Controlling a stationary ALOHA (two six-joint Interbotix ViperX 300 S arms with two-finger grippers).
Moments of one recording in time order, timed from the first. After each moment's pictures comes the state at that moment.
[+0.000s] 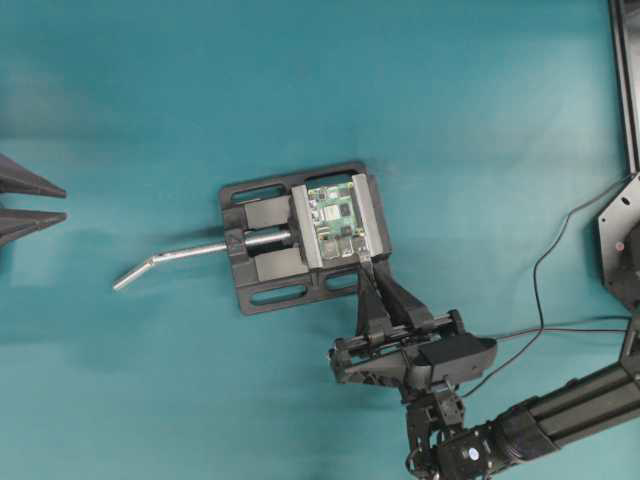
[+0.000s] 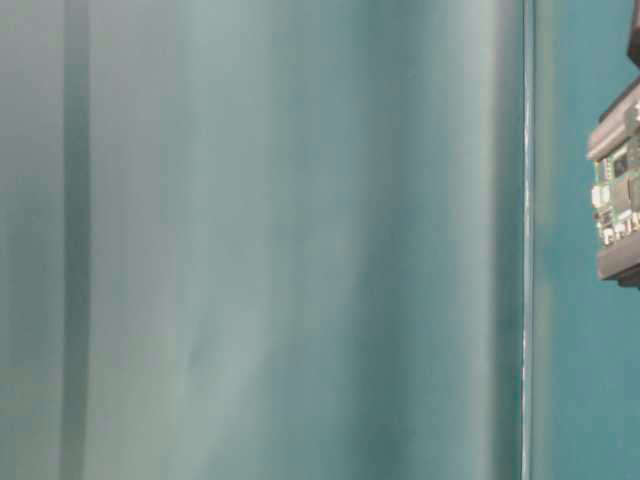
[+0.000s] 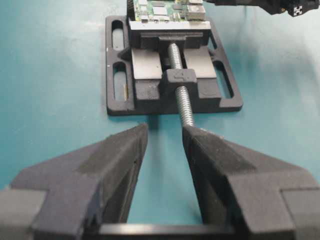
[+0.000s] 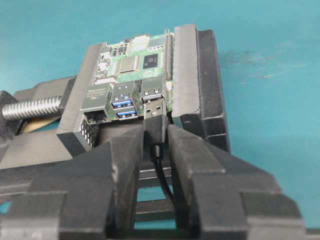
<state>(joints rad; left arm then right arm) 0.08 -1.35 1.46 -0.07 0.15 -0.01 0.62 0.62 0.27 1.93 -1.64 -0.16</state>
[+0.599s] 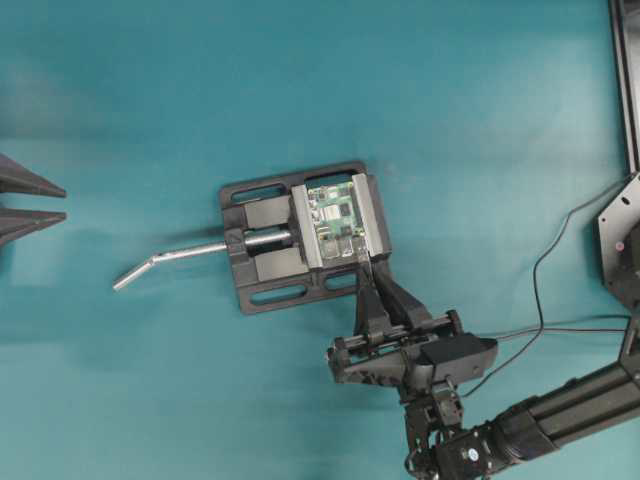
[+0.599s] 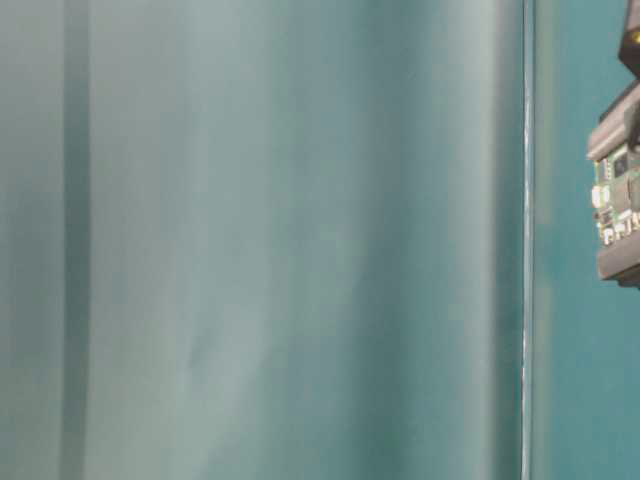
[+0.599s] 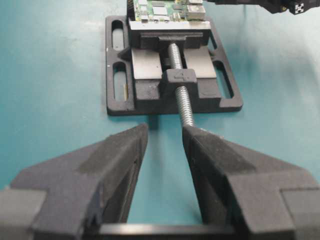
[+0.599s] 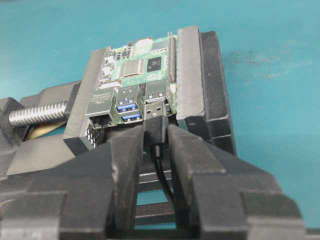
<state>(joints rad) 0.08 -1.35 1.46 -0.07 0.15 -0.01 0.61 0.62 0.26 1.91 -1.64 -0.13</state>
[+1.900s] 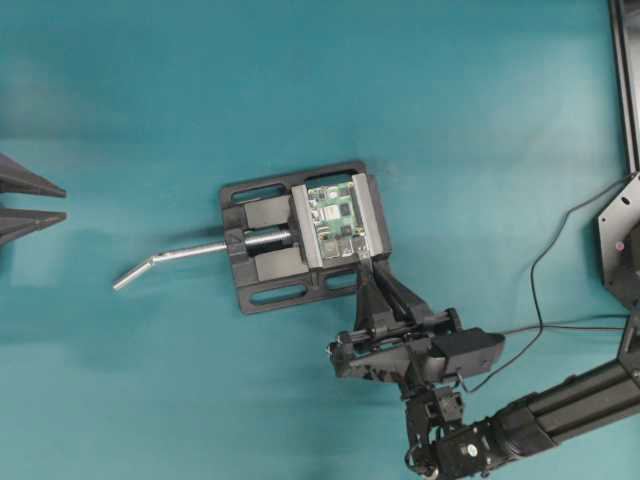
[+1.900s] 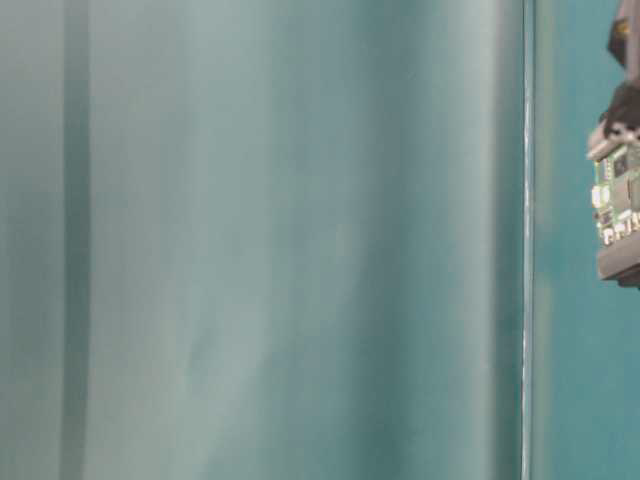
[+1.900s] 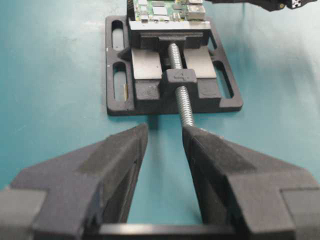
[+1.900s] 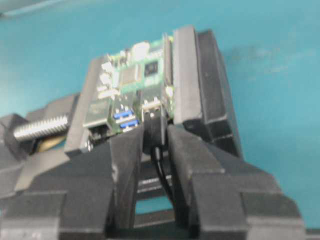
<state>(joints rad) 0.08 -1.35 1.46 -0.07 0.16 -0.01 0.60 0.62 0.27 1.90 -1.65 -0.04</state>
